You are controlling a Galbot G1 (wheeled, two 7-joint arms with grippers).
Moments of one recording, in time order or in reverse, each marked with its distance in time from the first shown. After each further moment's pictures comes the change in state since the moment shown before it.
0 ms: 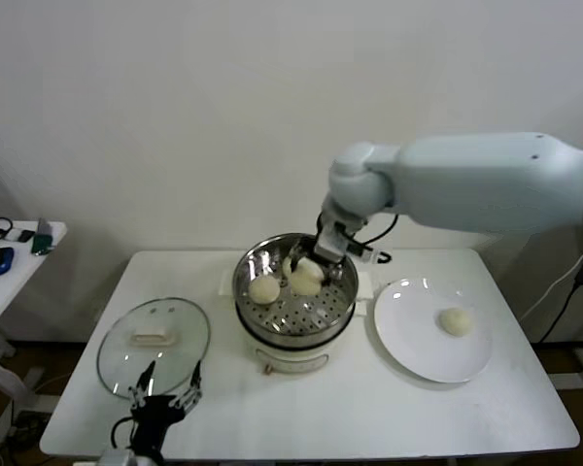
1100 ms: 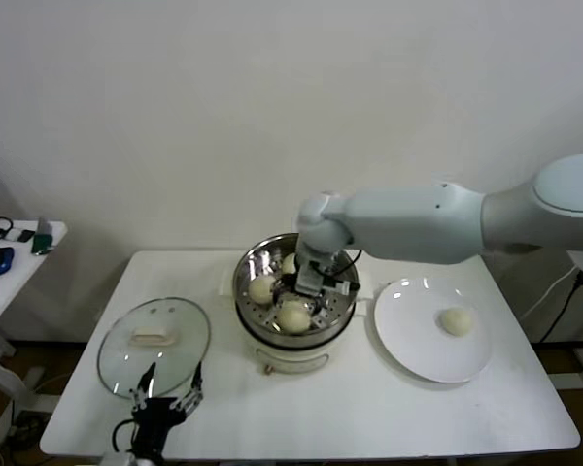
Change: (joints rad) left arm 0.009 -0.002 0.009 -0.004 -0.002 -0.015 -0.005; right arm -0.119 0.076 -0.026 -0.168 -0.014 0.075 0.020
